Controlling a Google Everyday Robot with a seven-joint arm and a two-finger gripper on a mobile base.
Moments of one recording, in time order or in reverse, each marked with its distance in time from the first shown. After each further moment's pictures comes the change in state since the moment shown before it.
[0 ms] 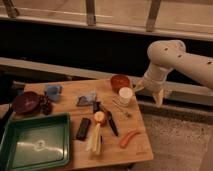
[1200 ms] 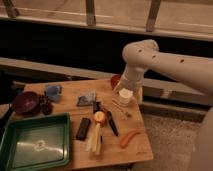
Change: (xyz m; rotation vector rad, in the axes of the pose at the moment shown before) arm 0.072 0.102 0.015 -0.023 -0.011 -0.293
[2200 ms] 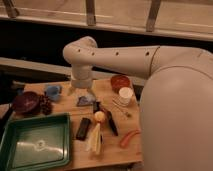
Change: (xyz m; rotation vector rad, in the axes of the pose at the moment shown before) arm 0.067 0.175 0.015 -0.025 0.007 -0.328
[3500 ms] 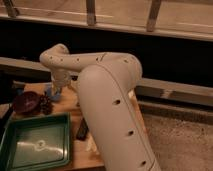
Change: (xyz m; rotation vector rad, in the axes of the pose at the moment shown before) arm -0.082 0.120 0.104 0.038 -0.046 -0.198
